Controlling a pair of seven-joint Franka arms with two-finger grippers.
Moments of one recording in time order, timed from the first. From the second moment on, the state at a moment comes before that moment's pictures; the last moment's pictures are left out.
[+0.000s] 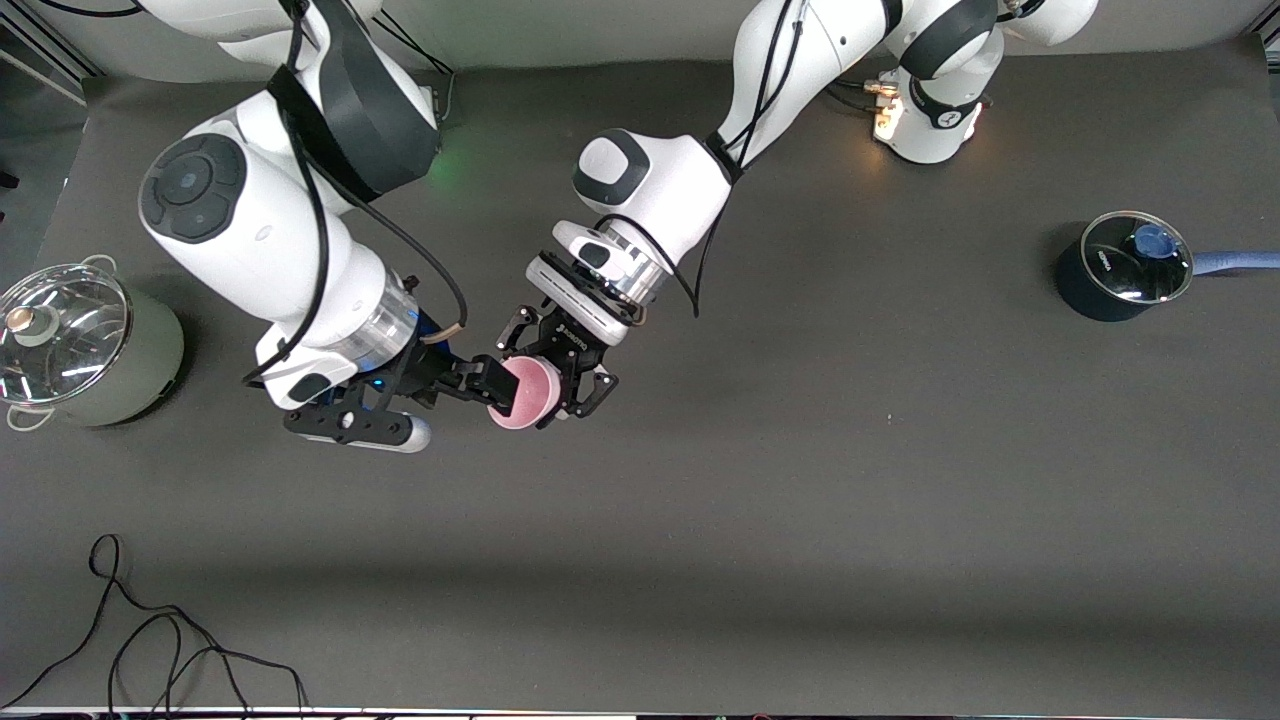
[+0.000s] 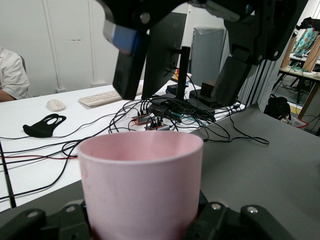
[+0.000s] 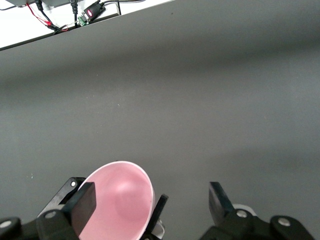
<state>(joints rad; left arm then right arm) -0.75 0.83 -0.34 -1.20 -1.18 3.49 1.19 0.45 0.48 -0.01 -1.14 0.12 1.78 0.62</state>
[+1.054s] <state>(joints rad) -0.75 0.83 -0.34 -1.20 -1.18 3.49 1.19 0.45 0.48 -0.02 -1.16 0.20 1.70 0.62</state>
